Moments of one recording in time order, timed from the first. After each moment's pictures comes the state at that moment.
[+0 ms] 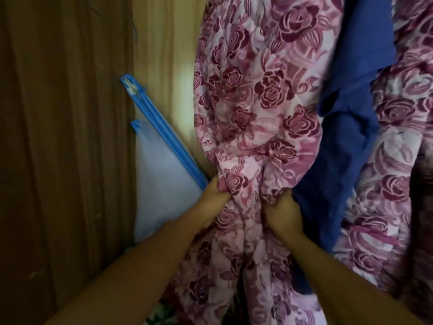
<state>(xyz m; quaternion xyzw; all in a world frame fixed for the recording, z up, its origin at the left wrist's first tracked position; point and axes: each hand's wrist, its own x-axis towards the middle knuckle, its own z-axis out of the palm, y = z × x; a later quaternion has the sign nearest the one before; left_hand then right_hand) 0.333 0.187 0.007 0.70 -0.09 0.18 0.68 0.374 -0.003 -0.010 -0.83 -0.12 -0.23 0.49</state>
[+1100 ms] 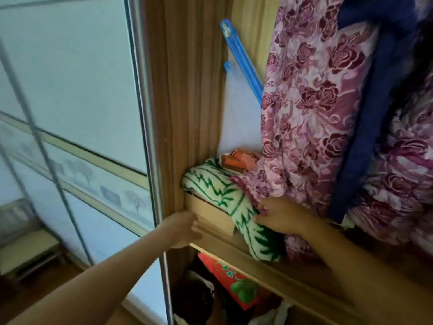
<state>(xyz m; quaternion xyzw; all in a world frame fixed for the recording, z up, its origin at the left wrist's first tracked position) -0.012 0.137 -0.161 0.93 0.33 -0.02 0.15 0.215 -0.047 -0.105 -0.85 -0.51 0.09 0.07</state>
